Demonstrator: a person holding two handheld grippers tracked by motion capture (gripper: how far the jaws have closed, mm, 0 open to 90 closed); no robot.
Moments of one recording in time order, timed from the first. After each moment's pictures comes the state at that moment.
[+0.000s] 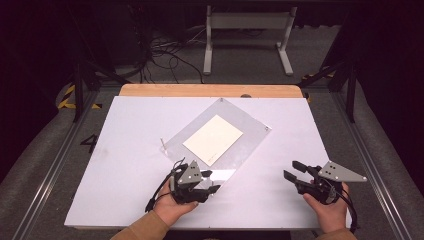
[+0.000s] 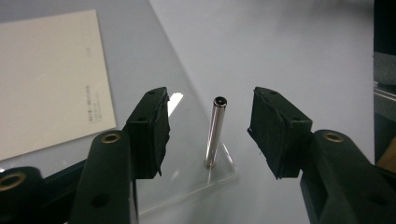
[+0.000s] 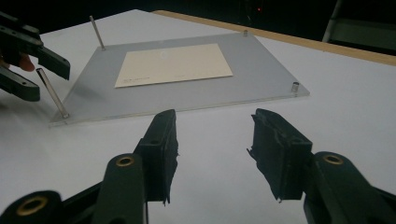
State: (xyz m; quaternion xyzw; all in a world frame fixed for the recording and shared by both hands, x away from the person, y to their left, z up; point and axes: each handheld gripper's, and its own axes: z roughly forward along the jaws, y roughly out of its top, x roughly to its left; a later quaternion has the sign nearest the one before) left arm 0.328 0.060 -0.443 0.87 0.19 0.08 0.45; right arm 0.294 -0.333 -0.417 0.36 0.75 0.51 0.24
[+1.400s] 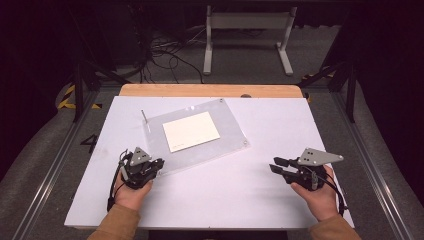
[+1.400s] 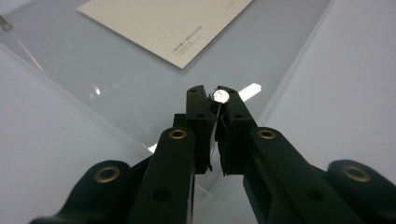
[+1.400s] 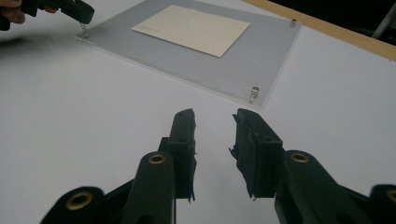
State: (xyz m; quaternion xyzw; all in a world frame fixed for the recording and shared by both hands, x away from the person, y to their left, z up) left arm 0.356 0.186 -0.447 0.80 0.41 0.17 0.39; right arm 0.328 -0.297 -0.395 0.29 0.82 0.46 0.19
